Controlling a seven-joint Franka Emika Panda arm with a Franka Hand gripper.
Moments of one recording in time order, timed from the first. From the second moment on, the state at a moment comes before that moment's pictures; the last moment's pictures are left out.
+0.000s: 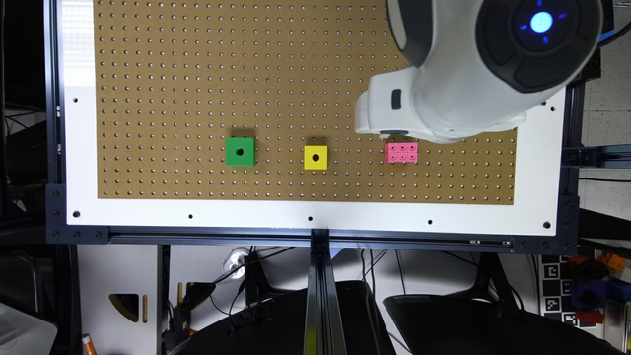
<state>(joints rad) 0.03 0.24 0.26 -2.11 0.01 2.43 1.05</state>
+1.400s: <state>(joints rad) 0.06 0.51 0.25 -1.99 -0.06 2.54 1.09</state>
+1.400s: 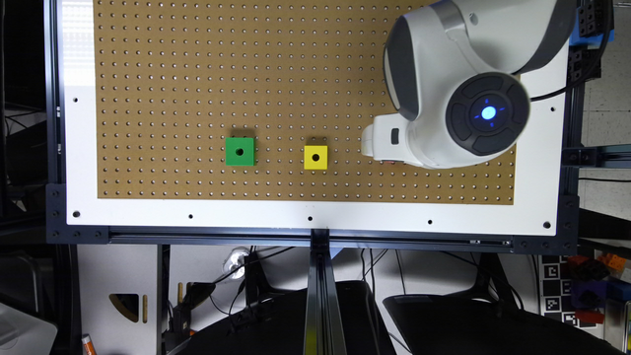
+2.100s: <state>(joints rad) 0.06 0.59 0.24 -1.96 -0.08 2.57 1.09</state>
